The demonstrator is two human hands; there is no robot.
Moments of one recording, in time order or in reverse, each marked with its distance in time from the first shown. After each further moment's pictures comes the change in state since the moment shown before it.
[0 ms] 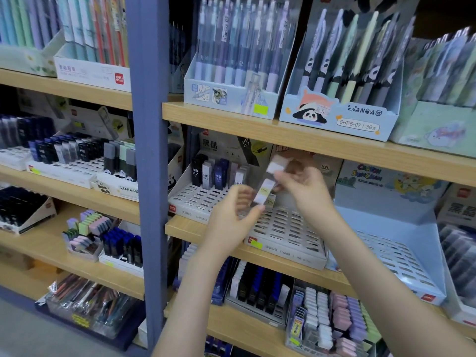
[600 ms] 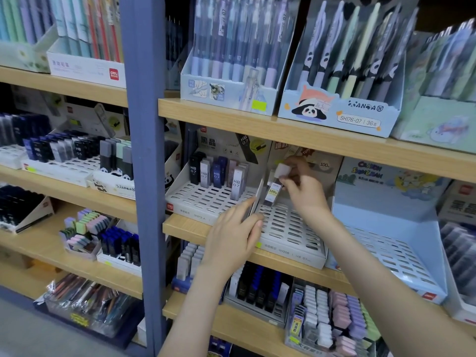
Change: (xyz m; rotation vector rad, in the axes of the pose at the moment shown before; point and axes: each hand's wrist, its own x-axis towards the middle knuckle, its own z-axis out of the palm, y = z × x) left_hand -0.013 -0.040 0.024 0.640 0.120 0.423; right_hand 0.022 0.034 -0.008 -0.466 0.037 -0.075
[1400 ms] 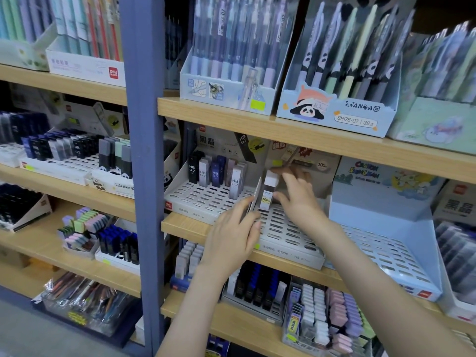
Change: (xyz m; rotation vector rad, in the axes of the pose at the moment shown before) left_hand -0.004 0.003 -0.001 0.043 -0.001 -0.020; right_hand -0.010 -0.002 0.004 -0.372 -0.181 0.034
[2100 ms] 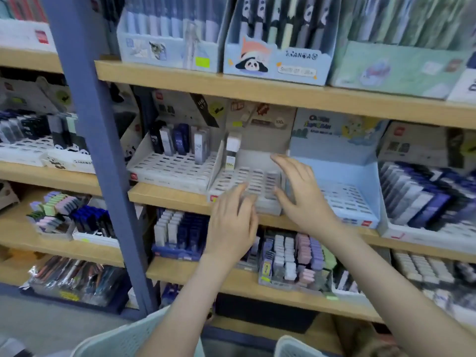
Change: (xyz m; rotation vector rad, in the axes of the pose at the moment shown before) left_hand -0.036 0.066 0.026 -0.037 0.223 0.158; right_hand -0.100 0.059 -0.023 0.063 0.188 -0.340
